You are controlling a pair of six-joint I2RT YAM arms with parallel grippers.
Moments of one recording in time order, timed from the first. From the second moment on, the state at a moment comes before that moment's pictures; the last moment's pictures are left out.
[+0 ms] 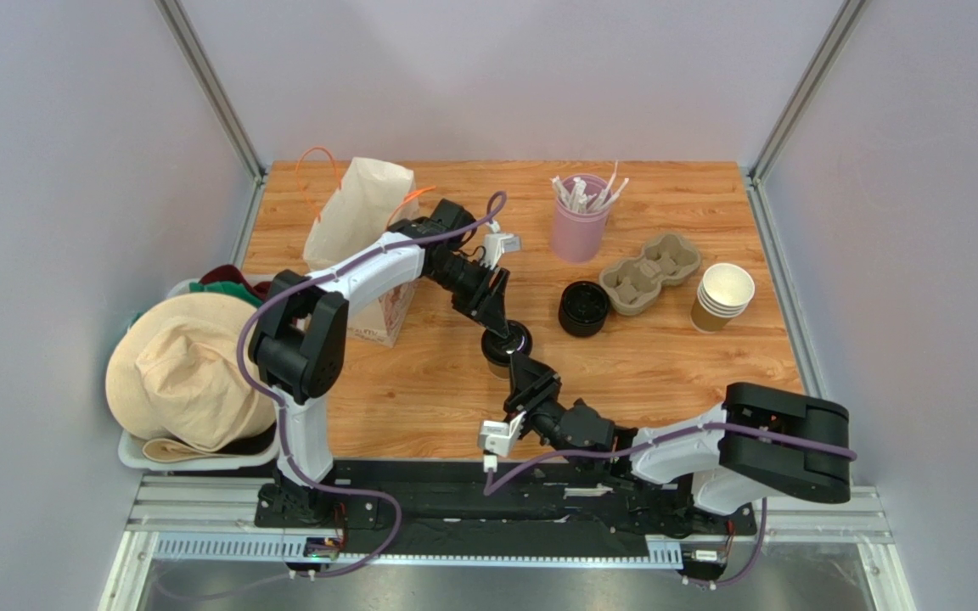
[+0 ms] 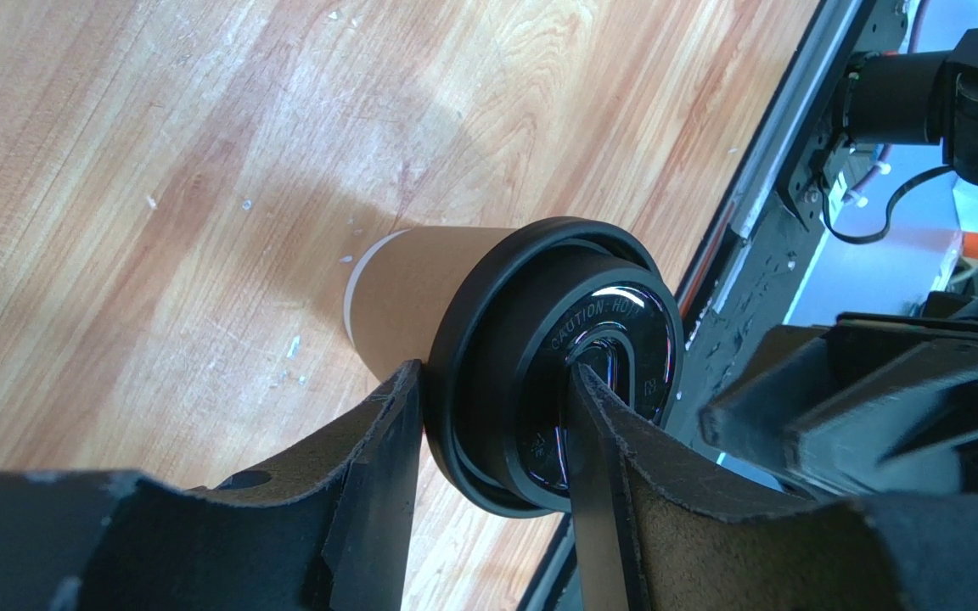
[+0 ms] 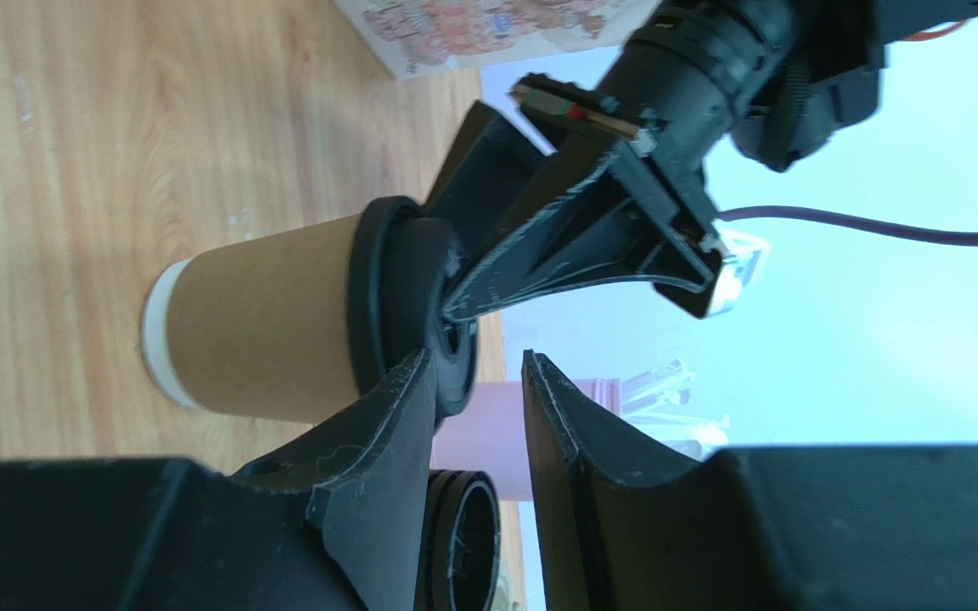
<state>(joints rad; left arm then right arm) -0.52 1.94 1.47 -0.72 0.78 0.09 1.28 1.42 0.25 1.07 0.50 -1.26</state>
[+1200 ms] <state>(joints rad) -0.52 1.93 1.47 -0.72 0.76 0.09 1.29 1.54 0.27 1.03 0.53 -1.23</state>
